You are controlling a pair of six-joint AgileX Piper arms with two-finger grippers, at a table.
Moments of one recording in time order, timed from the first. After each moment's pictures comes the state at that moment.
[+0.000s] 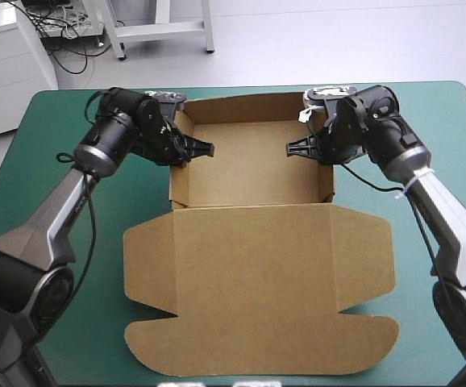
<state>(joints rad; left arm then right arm) -0.43 1.83 -1.84 -0.04 1.23 -0.26 0.41 1.72 -1.76 -0.08 1.20 0.28</state>
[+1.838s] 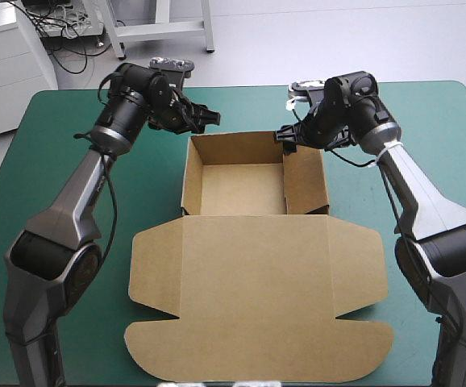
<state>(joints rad) -0.42 2.00 -2.21 0.03 1.25 -0.21 0.35 1.98 -2.03 0.05 1.23 0.13</state>
